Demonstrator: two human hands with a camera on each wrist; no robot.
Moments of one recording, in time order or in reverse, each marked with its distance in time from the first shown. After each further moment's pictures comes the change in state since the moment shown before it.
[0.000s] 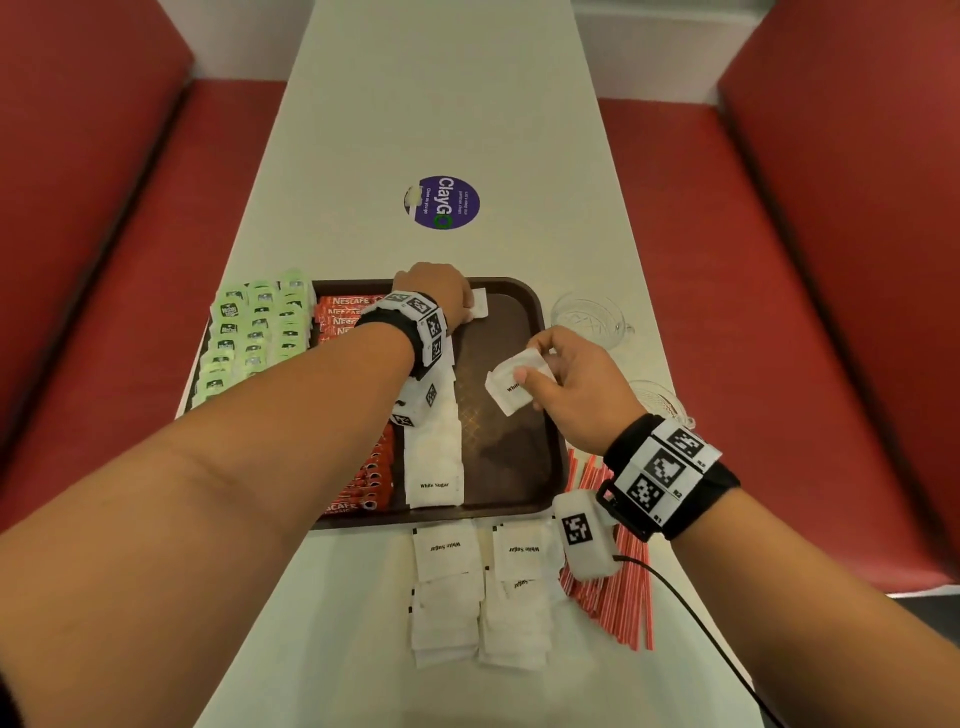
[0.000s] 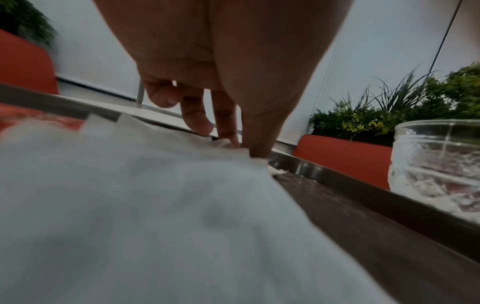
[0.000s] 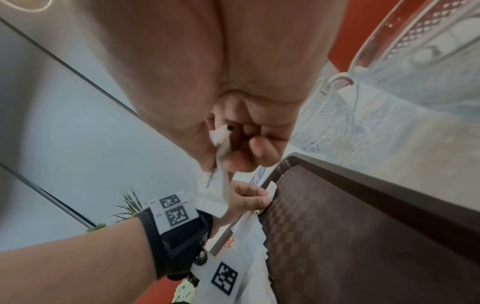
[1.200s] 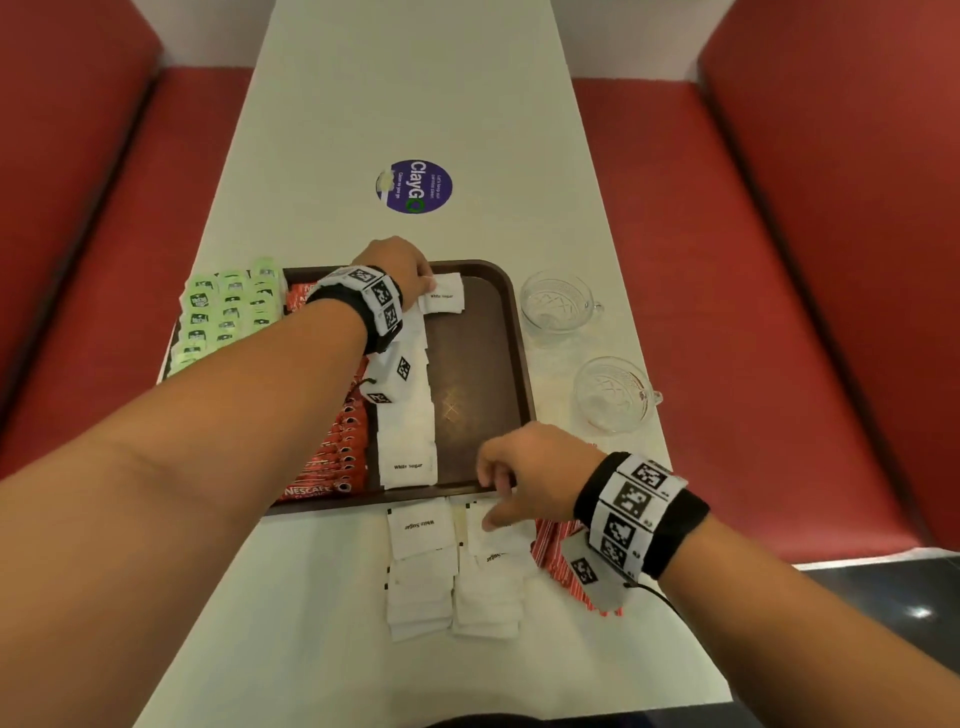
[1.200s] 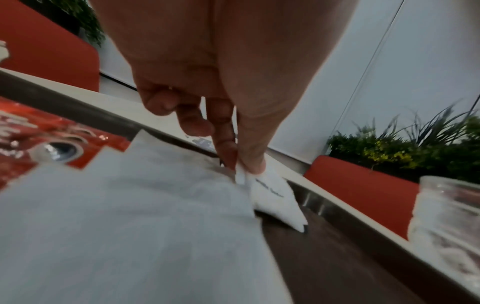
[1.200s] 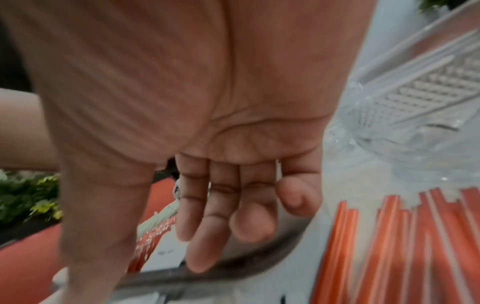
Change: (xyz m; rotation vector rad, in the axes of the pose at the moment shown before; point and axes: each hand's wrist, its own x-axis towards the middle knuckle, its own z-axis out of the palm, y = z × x) left_hand -0.006 -0.012 -0.011 -0.226 0.010 -0.100; right_hand -0.051 0.017 0.013 -0.597 -0.668 -0.061
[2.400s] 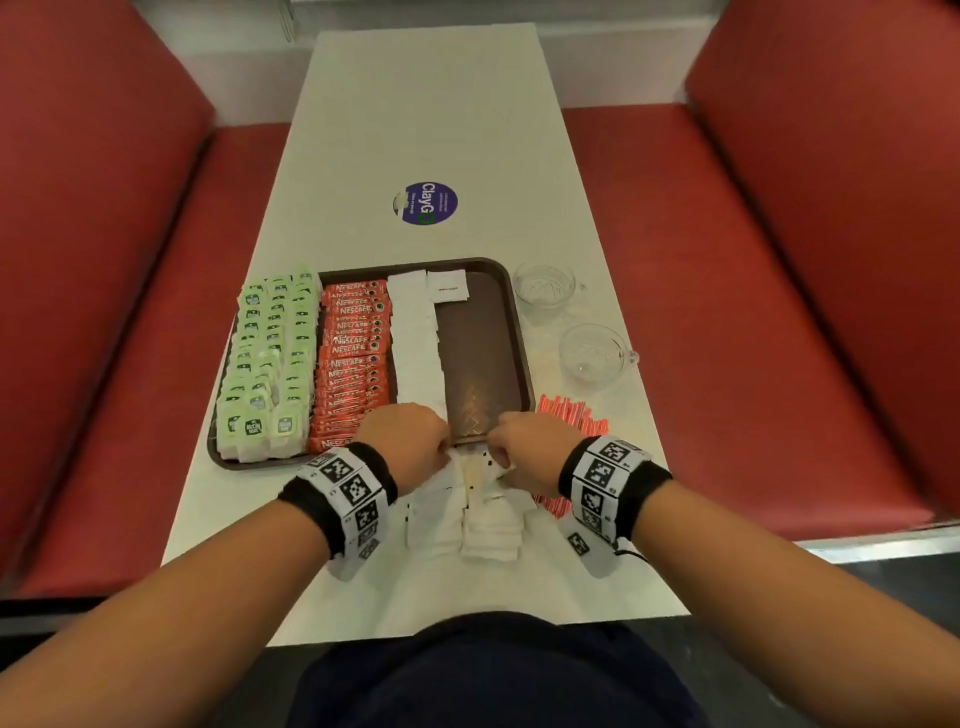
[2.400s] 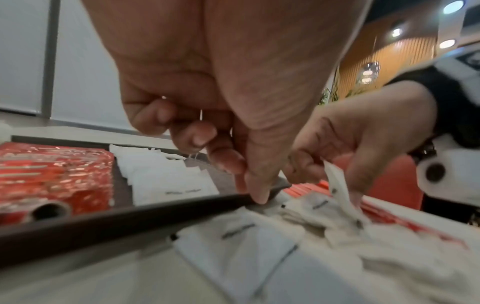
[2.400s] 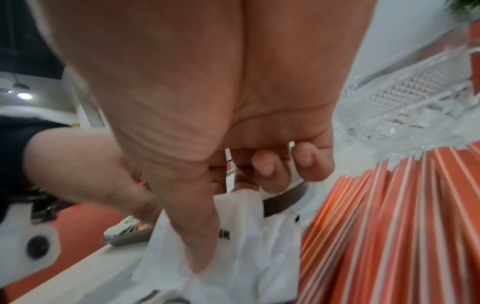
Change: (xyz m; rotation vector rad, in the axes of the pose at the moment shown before) left_hand -0.245 0.018 0.051 0.468 -0.207 0.287; right_hand -0.026 -0.009 0.041 -0.255 0.112 -0.005
